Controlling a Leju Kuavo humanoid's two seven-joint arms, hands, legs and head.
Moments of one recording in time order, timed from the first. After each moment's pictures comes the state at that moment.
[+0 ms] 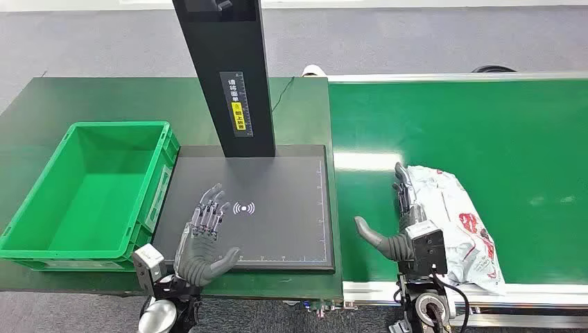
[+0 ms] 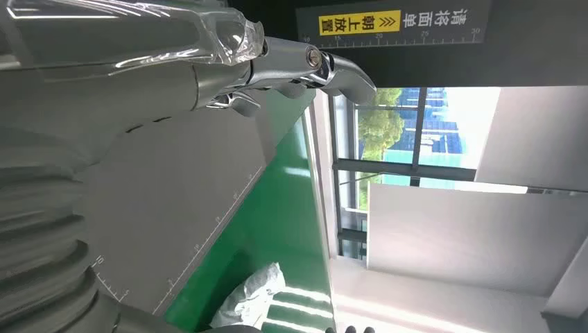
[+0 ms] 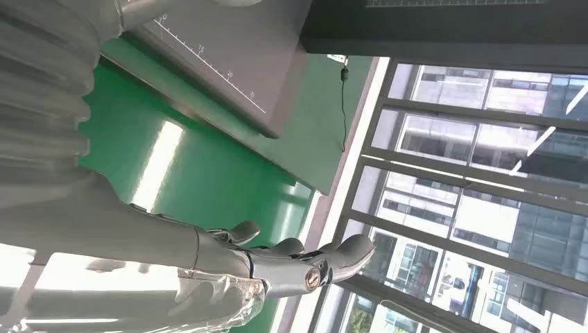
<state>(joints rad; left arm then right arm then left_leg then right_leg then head) -0.03 -0.16 -0.18 -1.38 -0.07 -0.28 -0.55 -0.07 0.12 0.06 -1.44 0.26 0.03 -0.42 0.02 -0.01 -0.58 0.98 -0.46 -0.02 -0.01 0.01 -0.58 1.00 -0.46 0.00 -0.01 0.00</state>
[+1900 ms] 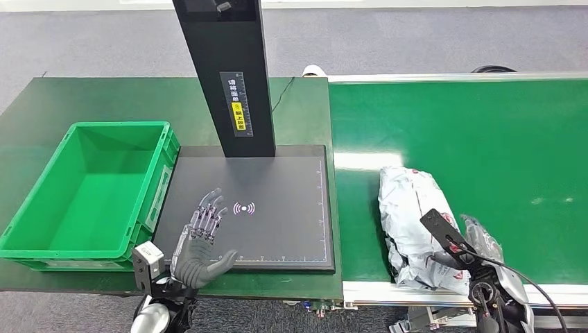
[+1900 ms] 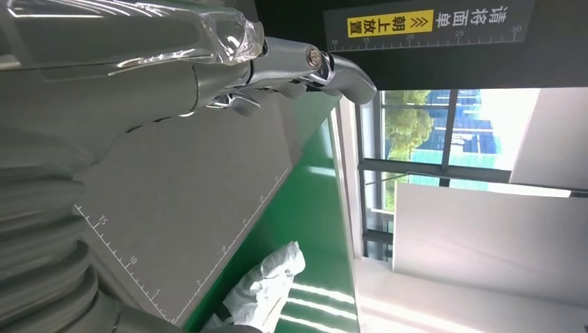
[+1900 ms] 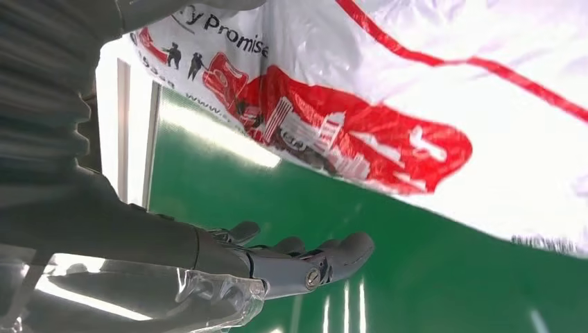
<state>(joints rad) -0.01 -0.15 -0.16 -1.41 -0.07 -0.30 -0.47 -0.22 -0.15 -0.19 -1.11 0.96 0.20 0.17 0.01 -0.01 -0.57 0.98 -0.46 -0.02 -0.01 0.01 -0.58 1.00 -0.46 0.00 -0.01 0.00</state>
